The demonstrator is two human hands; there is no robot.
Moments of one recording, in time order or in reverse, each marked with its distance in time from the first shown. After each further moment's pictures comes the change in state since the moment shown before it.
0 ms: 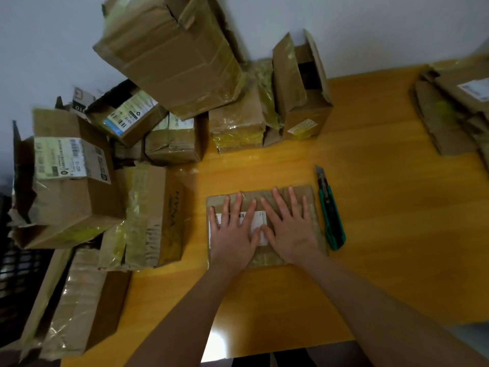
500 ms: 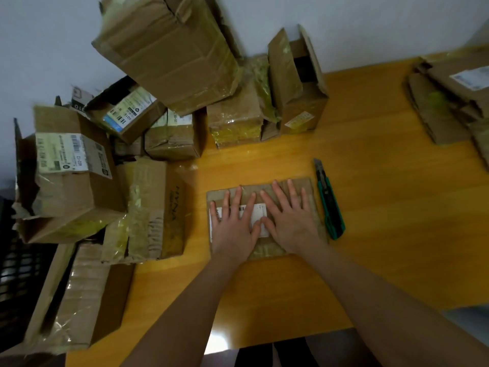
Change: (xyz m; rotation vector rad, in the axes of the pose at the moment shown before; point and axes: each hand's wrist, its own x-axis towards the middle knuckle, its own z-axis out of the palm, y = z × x) left_hand 0.001 0.000 -0.006 0.008 -0.083 -0.025; right_hand 0.001 -0.001 -0.002 0.022 -0.031 -0.005
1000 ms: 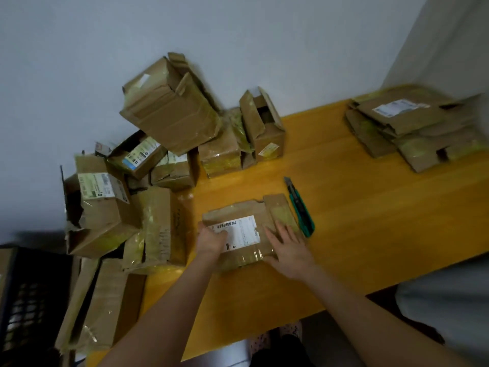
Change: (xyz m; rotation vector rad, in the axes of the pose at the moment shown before) left_hand -0.026 -0.010 -0.076 -0.918 -0.125 -0.662; right_hand -0.091 -0.010 -0.045 0.173 -0.277 0.132
